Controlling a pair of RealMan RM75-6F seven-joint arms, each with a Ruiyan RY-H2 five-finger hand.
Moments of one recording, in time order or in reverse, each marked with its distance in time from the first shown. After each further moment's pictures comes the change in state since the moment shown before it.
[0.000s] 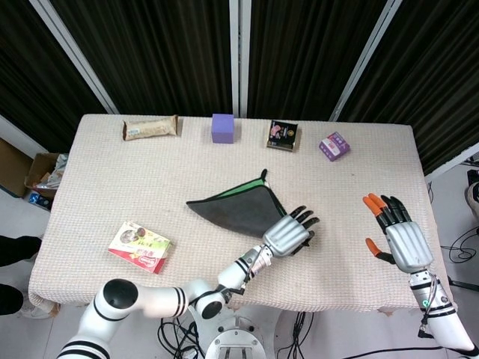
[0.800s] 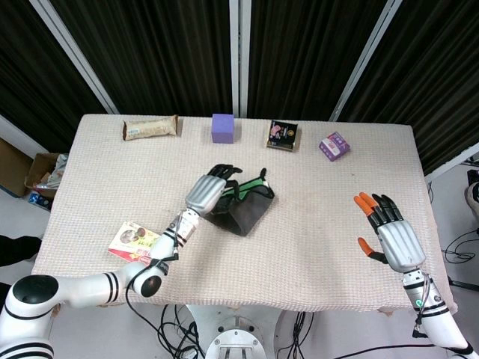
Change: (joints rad) left arm 0.291 0.395 0.040 -0.221 -0.051 0.098 -0.329; right arm 0.014 0.002 0.004 -0.050 -0.015 -0.002 -0.040
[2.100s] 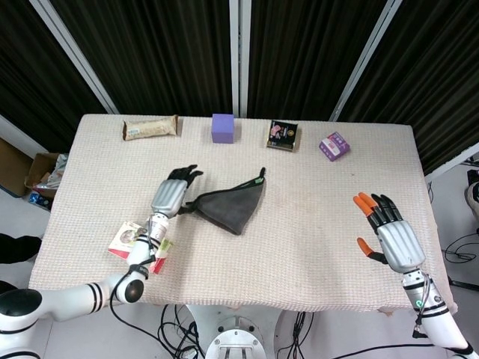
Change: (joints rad) left arm 0.134 0.041 0.023 0.003 -0.142 0.064 0.132; right arm -0.001 0.002 -0.003 0.004 -0.012 0.016 0.018
